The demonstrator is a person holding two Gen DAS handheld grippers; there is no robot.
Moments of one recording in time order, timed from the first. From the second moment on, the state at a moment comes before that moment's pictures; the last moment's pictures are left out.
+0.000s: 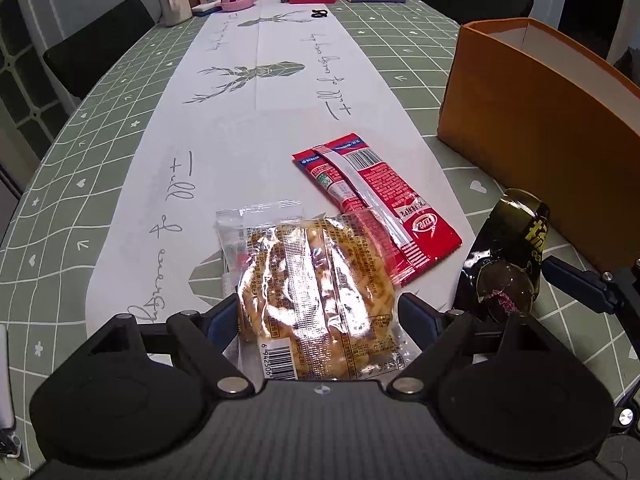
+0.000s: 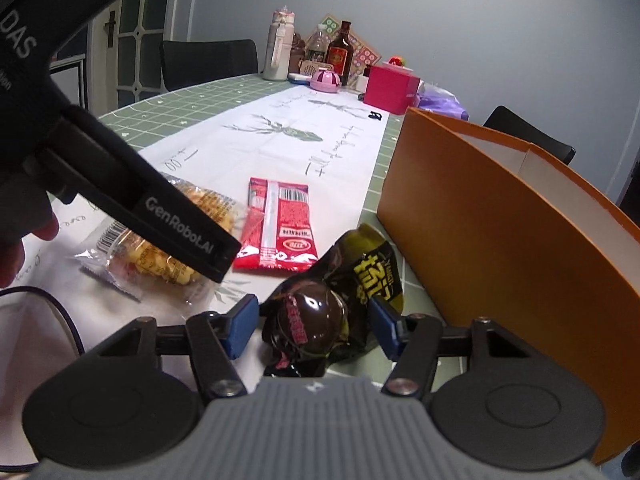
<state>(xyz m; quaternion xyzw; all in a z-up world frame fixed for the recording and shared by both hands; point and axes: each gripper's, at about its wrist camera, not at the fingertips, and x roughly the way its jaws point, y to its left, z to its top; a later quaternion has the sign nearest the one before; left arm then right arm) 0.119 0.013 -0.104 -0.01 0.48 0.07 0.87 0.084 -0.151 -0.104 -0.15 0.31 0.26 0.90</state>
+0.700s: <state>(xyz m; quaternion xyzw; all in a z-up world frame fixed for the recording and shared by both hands) 0.110 0.011 -0.092 -0.01 0.46 0.01 0.89 0.078 -0.155 -0.102 -0.15 0.32 0.26 0.90</state>
